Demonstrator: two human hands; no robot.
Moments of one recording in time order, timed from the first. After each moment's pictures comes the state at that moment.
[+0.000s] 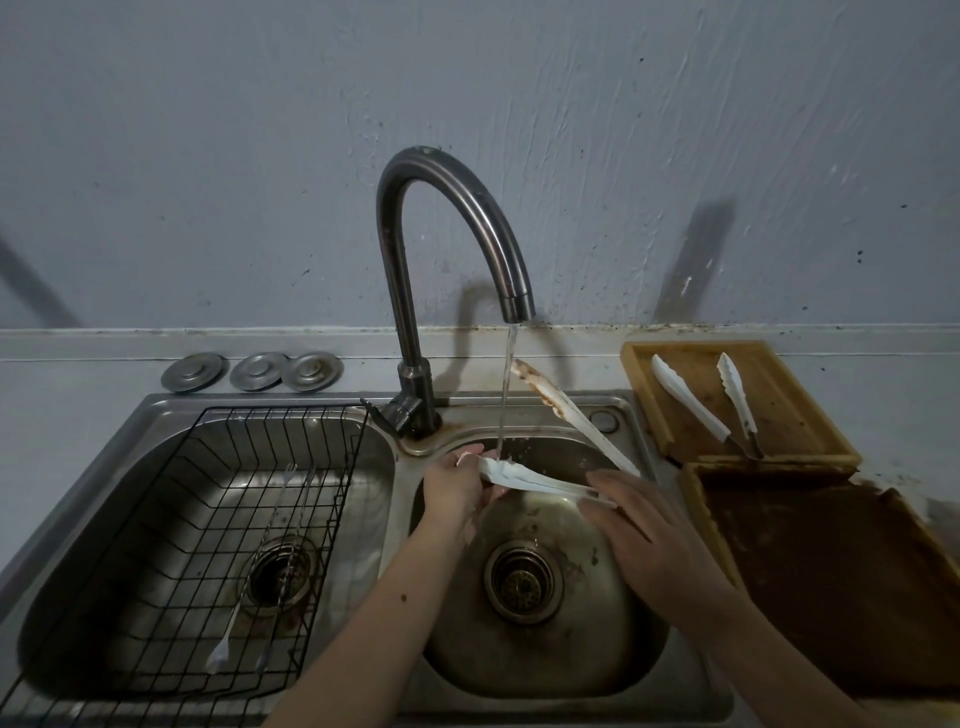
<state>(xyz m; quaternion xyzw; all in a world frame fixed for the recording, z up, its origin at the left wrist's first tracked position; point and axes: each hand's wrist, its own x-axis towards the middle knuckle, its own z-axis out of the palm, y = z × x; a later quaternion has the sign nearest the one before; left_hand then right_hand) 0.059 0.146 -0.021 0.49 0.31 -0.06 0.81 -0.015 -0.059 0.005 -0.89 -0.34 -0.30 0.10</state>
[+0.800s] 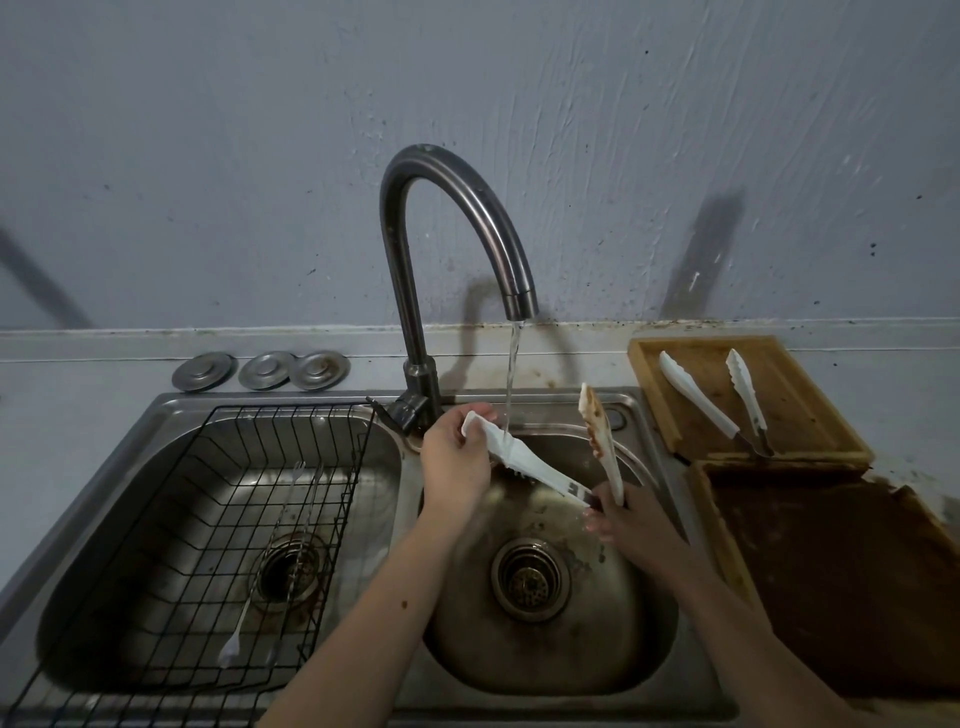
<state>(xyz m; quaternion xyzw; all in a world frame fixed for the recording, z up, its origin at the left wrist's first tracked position) 0.049 0.148 0.016 0.71 0.14 0.10 0.68 0.022 -0.042 -0.022 -0.85 0.08 0.12 0.50</state>
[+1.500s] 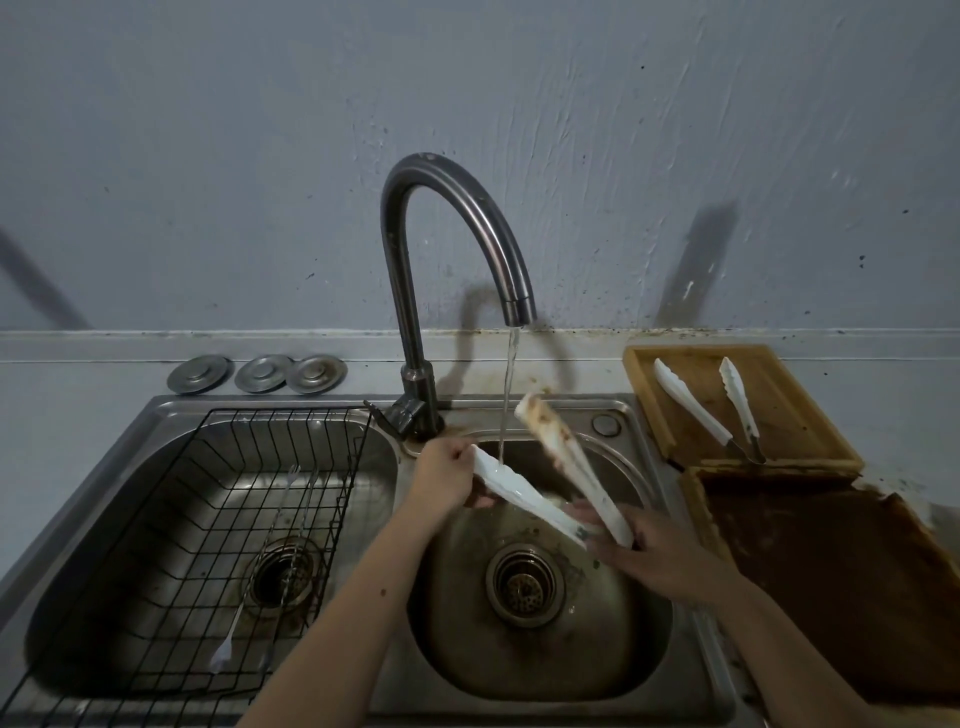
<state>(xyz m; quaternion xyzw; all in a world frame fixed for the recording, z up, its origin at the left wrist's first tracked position) 0.049 0.165 0.012 0.77 0.15 -0.07 0.62 0.001 -0.070 0.003 -0.86 -0.13 0.19 0.46</state>
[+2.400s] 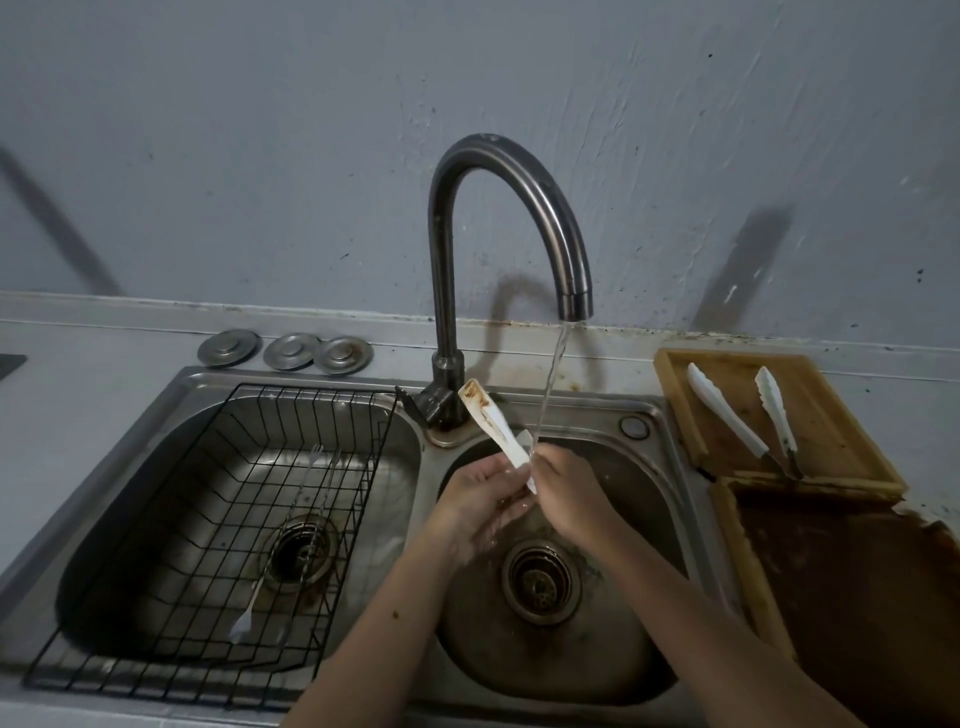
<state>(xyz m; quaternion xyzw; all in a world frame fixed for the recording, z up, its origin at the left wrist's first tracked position) 0.027 0.171 -0.011 0.48 0.11 -0.18 0.85 0.042 0.049 0.011 -0.88 -0.07 0.10 0.45</state>
